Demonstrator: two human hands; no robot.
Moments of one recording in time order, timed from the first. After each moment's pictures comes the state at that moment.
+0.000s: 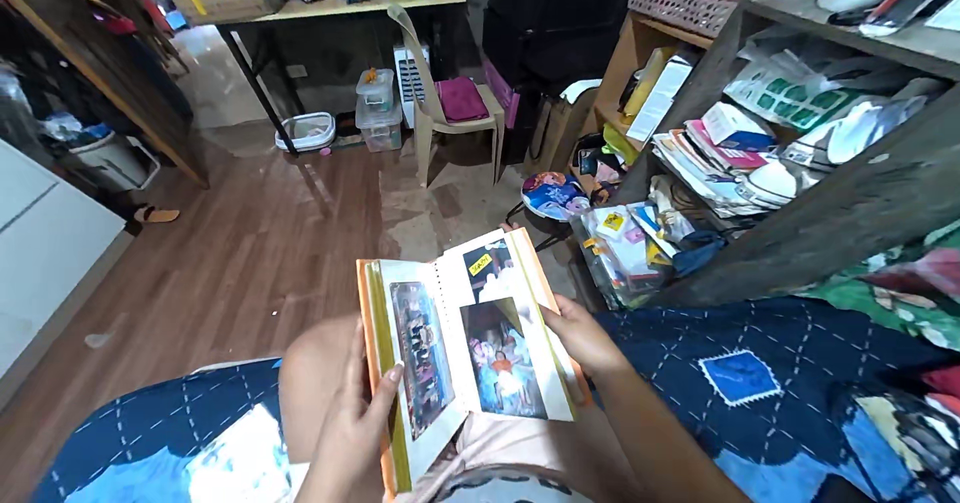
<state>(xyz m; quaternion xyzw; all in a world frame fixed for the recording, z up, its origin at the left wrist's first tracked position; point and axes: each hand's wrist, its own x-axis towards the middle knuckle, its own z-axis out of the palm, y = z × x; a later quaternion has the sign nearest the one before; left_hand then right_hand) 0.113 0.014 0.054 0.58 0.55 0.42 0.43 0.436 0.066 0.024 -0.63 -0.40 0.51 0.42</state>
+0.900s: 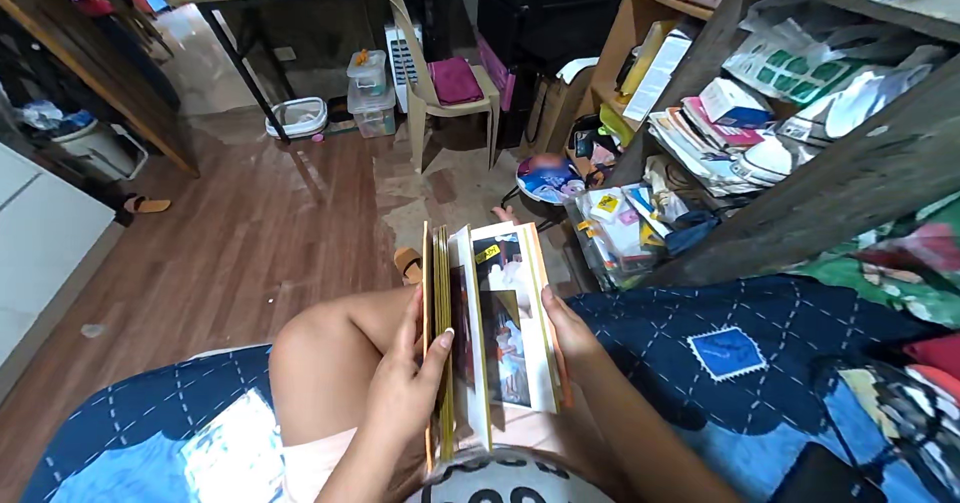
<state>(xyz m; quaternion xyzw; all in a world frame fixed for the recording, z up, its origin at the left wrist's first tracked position) 0.178 0.022 0.079 0.61 0.56 0.34 0.45 0.424 0.037 0.009 -0.59 -0.32 0.55 0.50</state>
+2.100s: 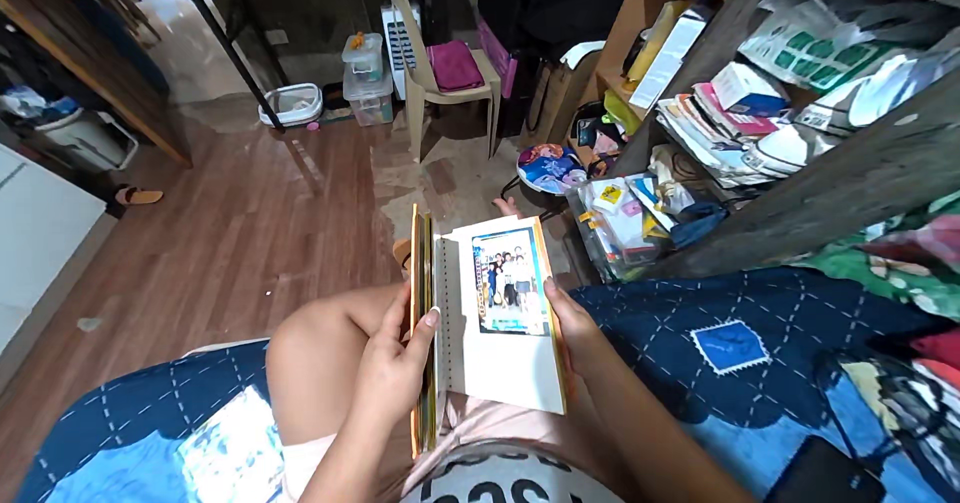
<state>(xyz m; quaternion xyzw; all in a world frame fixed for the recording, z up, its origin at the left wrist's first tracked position) 0.173 0.042 0.083 0.54 0.56 0.38 0.49 0.429 0.045 0.001 -0.58 -0.33 0.55 0.50</state>
